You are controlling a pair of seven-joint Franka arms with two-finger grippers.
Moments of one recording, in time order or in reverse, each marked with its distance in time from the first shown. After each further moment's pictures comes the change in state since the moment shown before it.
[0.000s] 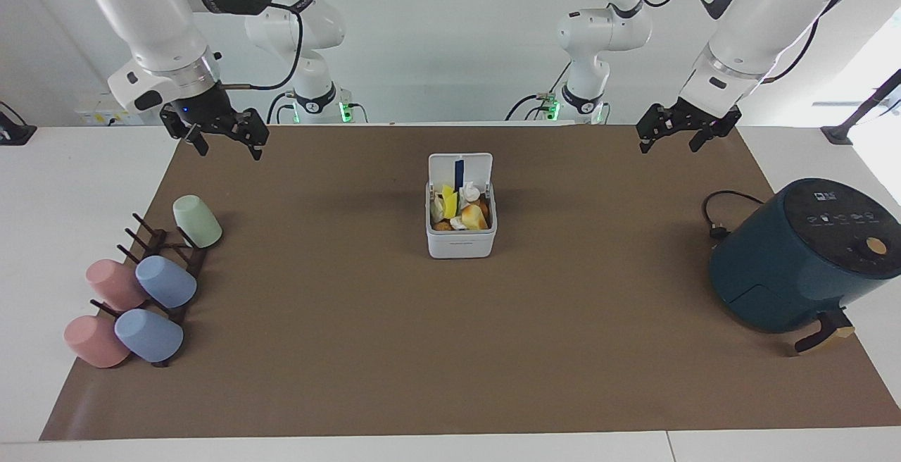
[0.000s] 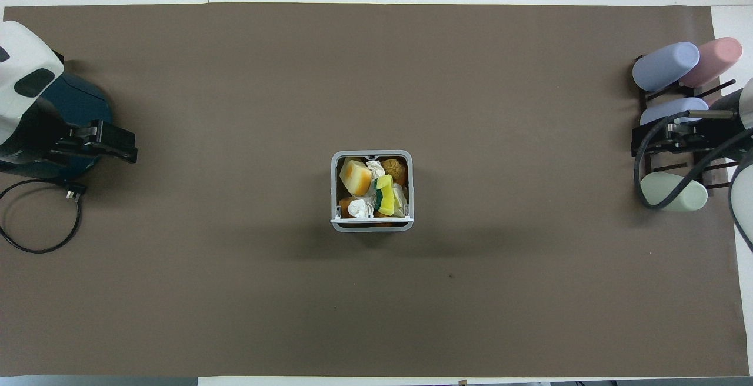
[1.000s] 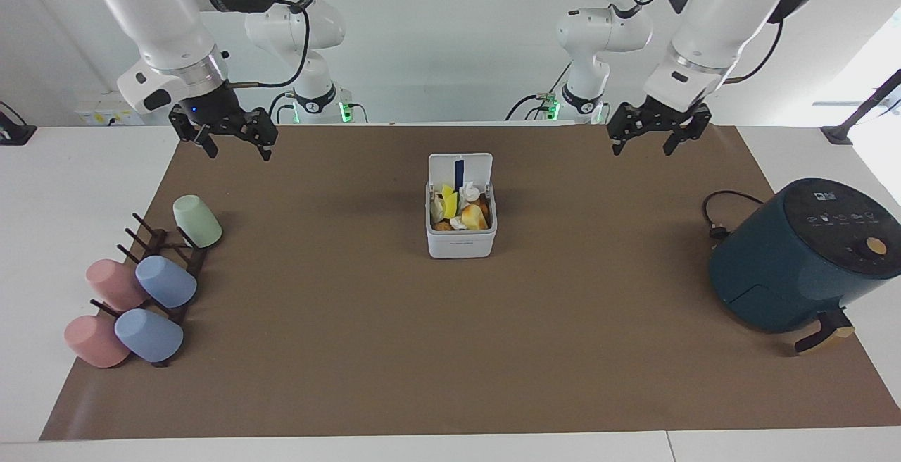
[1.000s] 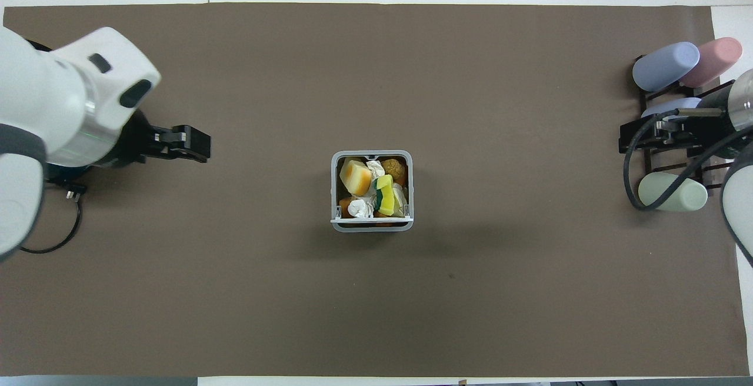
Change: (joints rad) left arm -0.227 -0.007 -0.017 -0.034 -0.002 0.103 -0.201; right arm 0.010 0.000 0.005 -0.001 0.029 0.024 0.000
